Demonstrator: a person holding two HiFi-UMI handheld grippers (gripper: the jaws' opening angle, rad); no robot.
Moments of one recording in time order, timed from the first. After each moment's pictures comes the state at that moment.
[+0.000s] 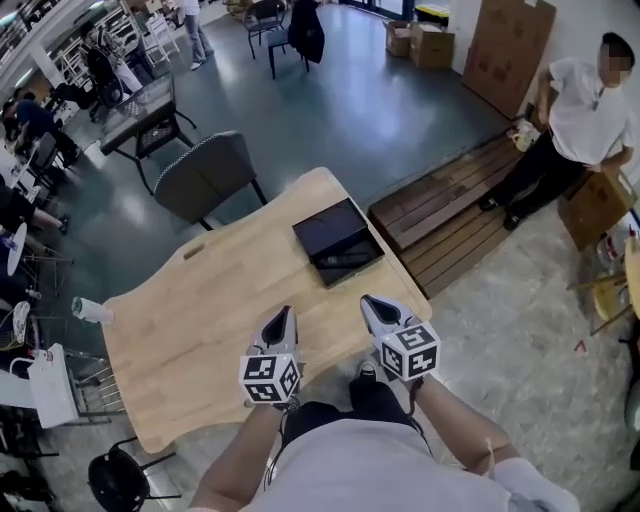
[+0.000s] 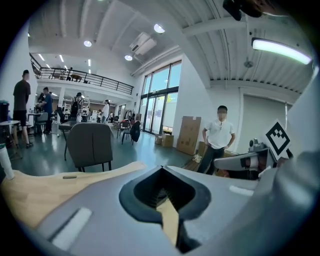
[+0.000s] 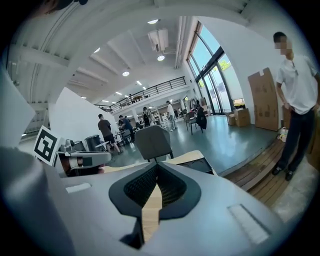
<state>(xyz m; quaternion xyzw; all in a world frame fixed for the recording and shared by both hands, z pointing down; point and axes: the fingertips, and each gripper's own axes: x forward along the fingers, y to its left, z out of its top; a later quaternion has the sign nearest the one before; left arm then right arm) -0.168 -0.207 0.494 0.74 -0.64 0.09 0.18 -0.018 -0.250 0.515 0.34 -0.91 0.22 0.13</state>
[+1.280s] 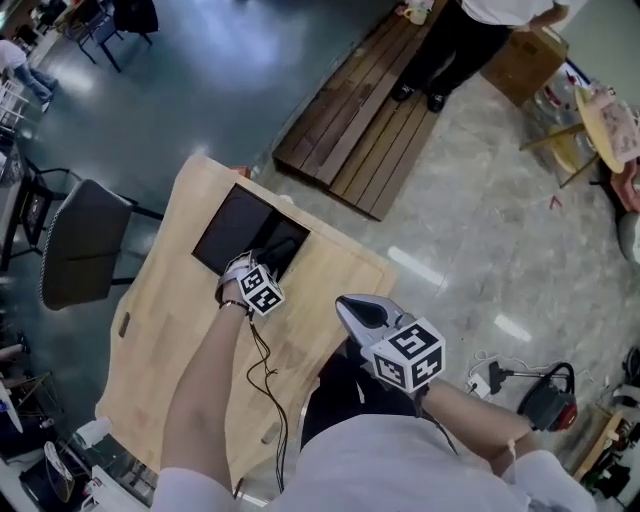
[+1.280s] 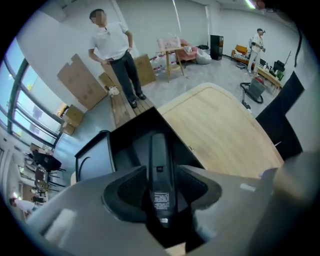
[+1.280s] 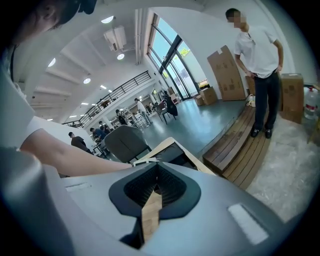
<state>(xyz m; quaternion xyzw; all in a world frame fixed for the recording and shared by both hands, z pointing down) -0.087 -0.445 0.850 0.78 -0.11 0.62 -0.06 0.045 -0.321 0.593 0.44 -0.81 0.38 0.11</state>
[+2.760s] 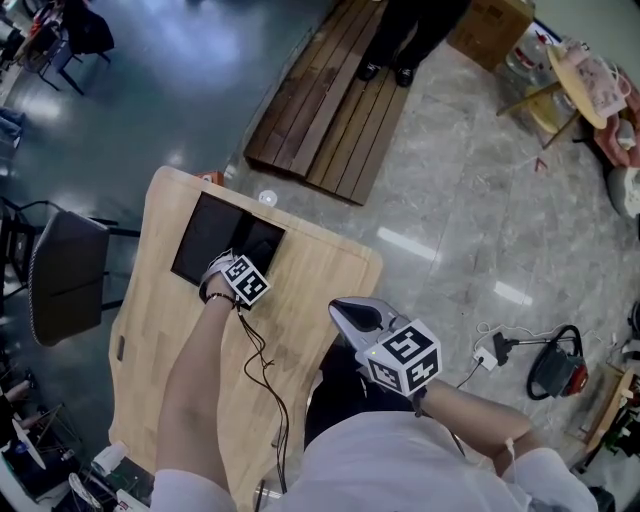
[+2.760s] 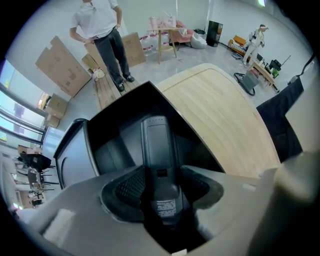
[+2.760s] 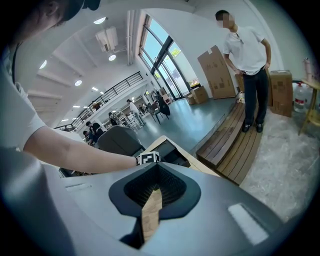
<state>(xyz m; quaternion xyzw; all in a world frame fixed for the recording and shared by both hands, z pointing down) -0.089 -0.450 0.884 0.72 -0.05 0.69 -0.02 0.067 -0.301 0.609 0.47 -0.78 0.40 0.11</state>
